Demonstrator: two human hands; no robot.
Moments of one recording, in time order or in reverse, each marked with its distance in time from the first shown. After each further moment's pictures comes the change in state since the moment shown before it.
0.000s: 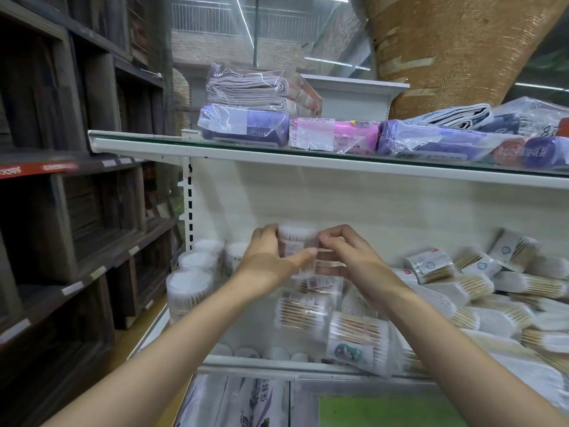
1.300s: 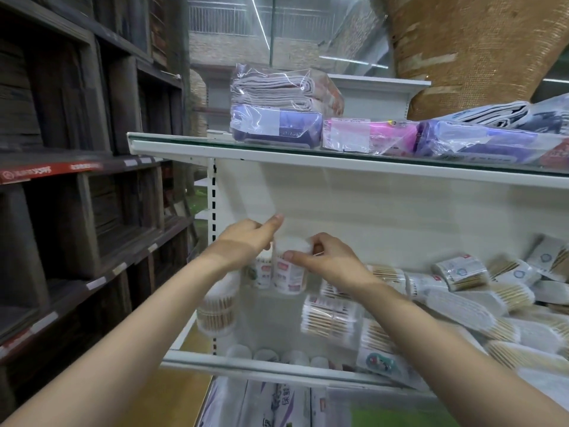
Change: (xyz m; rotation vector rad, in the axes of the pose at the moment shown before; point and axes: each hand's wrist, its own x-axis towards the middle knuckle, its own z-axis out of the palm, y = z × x) left_hand 0.021 -0.023 -0.071 0.098 -0.166 -0.187; right_hand 0.036 0.003 0.055 -0.534 -0.051 0.029
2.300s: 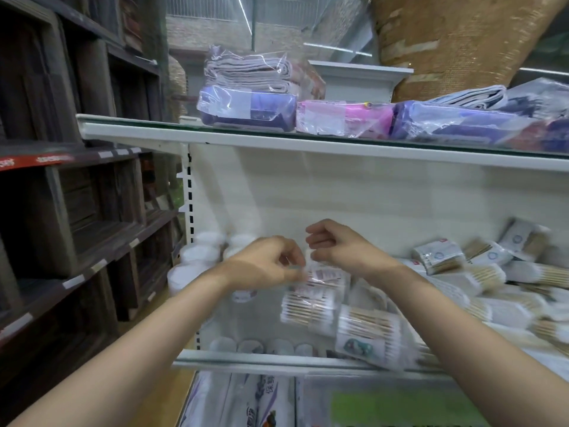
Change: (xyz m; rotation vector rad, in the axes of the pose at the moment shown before) left_hand 0.002 0.005 0.052 0.269 -0.257 0.372; right_hand 0.000 0.030 -0.038 0.080 -0.083 0.005
